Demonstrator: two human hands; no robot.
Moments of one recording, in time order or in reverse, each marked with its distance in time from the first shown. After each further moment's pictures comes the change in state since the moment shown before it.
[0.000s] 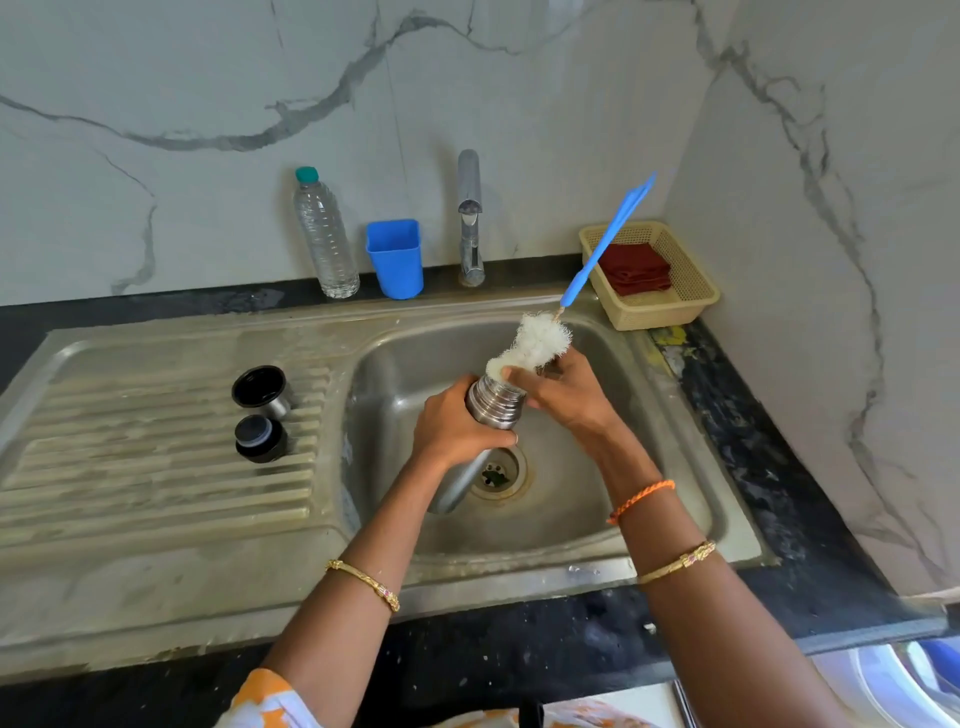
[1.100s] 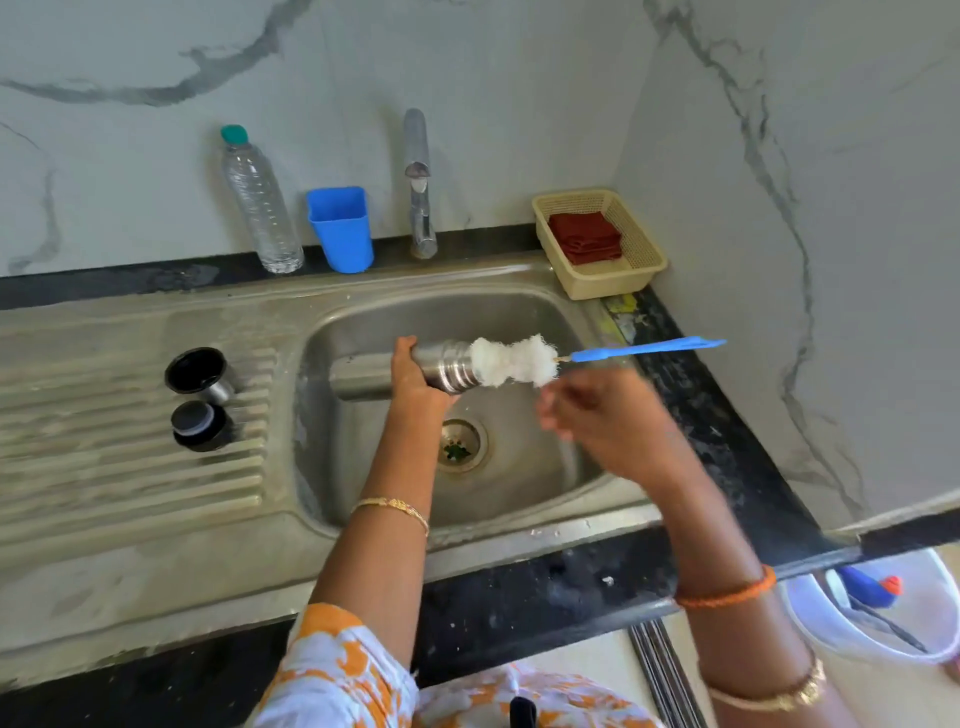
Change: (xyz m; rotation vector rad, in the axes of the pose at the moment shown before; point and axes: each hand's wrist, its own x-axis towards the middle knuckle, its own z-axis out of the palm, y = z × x) left_hand 0.032 0.033 0.013 -1.673 0.081 -0.829; right_hand -0.095 -0.028 -0.048 -0.617 0.058 -0.052
